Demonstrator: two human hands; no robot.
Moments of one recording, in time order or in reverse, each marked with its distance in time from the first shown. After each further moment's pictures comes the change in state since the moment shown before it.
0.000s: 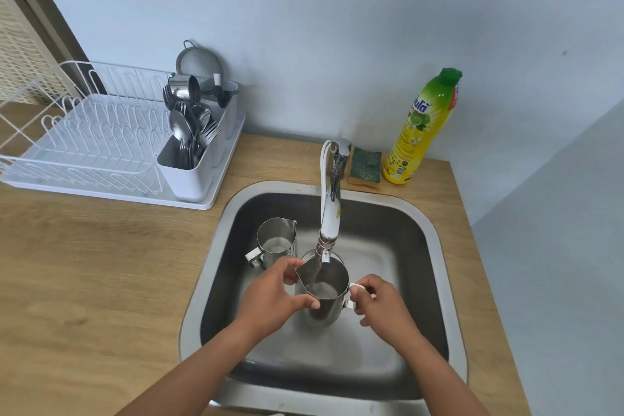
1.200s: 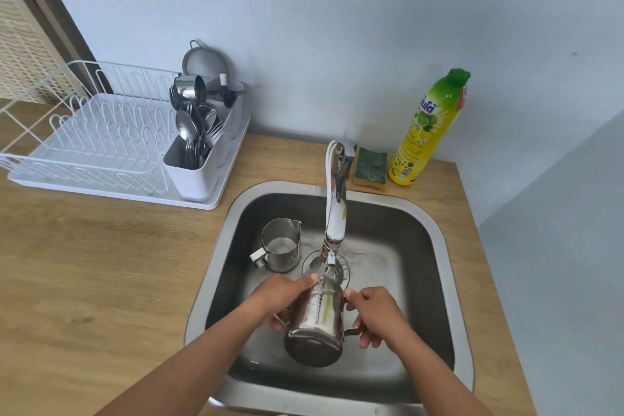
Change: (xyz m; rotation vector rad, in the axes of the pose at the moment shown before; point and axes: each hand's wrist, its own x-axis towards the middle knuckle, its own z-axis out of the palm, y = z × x) left_hand 0.028 -0.007 0.002 -0.100 -0.344 -0.441; right_hand 0.008 -0.006 0.011 -0.068 -0.150 0.243
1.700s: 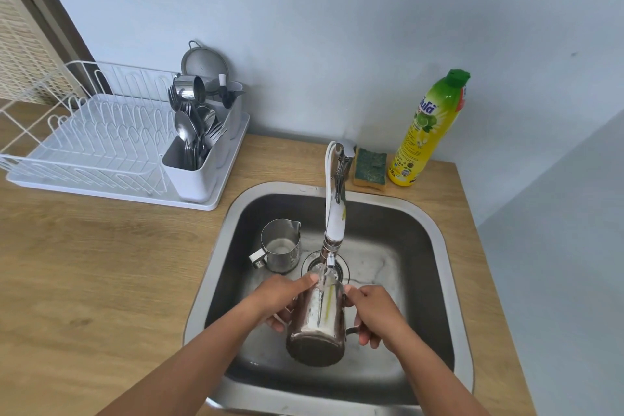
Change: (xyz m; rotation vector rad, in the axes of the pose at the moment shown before) left_hand -0.004 0.004 -0.004 -0.056 -0.042 -0.010; right_hand 0.000 -0.006 0.001 0.045 -0.009 0.005
